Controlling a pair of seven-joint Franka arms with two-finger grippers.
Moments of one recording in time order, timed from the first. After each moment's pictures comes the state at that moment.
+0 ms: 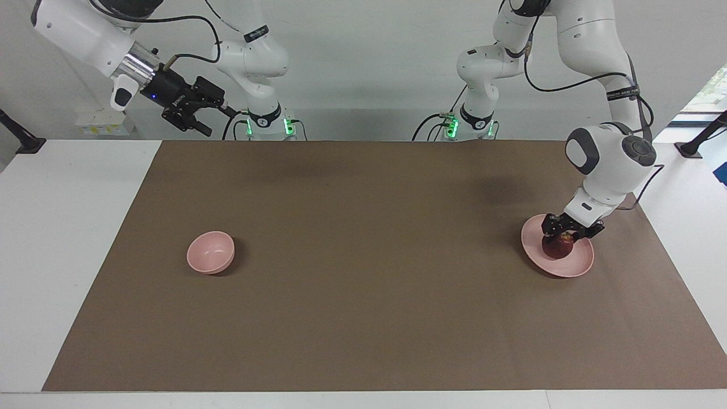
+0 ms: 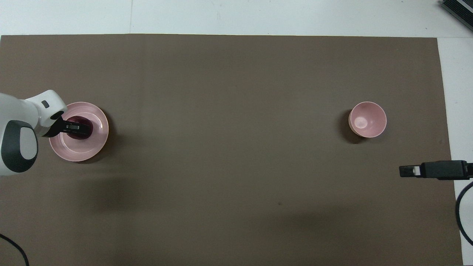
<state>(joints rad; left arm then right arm) 0.15 0.22 -0.06 -2.05 -0.03 2.32 0.27 -0.14 -0.27 -0.12 -2.00 0.61 1.52 -0.25</state>
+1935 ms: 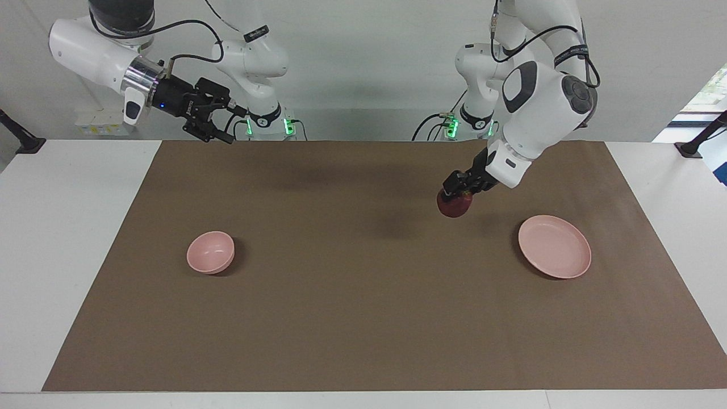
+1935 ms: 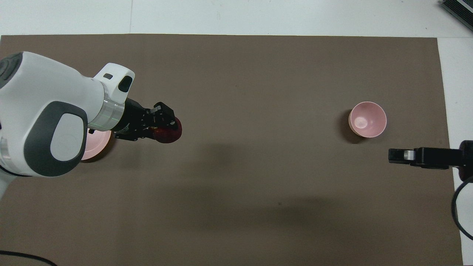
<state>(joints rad) -0.21 0.10 -0.08 -1.79 -0.49 1.87 -0.44 -0.16 -0.29 -0.11 -2.13 0.99 1.62 -0.33</state>
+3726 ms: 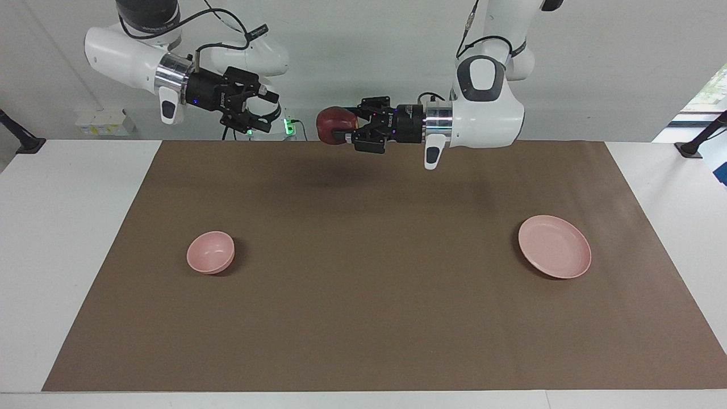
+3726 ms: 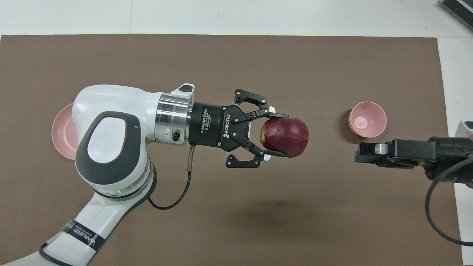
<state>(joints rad) -0.22 0.15 -0.33 -1.77 -1.59 1.93 -1.24 -0.04 -0.31 -0.08 -2.16 1.19 1.69 -0.21</state>
